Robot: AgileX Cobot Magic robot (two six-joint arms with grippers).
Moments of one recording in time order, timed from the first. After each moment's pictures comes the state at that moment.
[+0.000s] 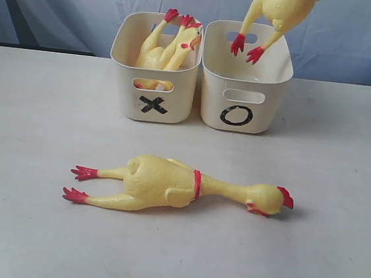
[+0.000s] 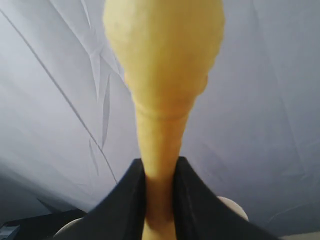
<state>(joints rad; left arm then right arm) -0.51 0.00 -0.30 -1.74 -0.42 1.97 0.17 1.77 -1.53 1.49 0.06 -1.07</state>
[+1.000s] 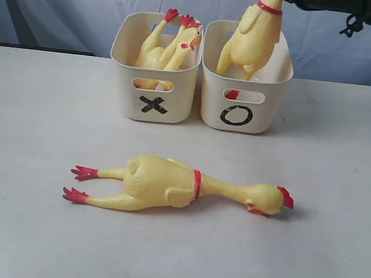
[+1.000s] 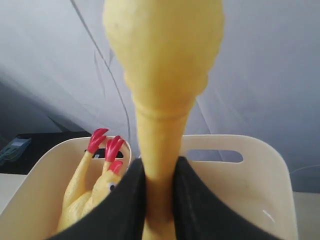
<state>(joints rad) -0.51 0.00 -0.30 -1.74 -0.41 1.97 0.17 2.02 -1.66 1.34 0.26 -1.03</state>
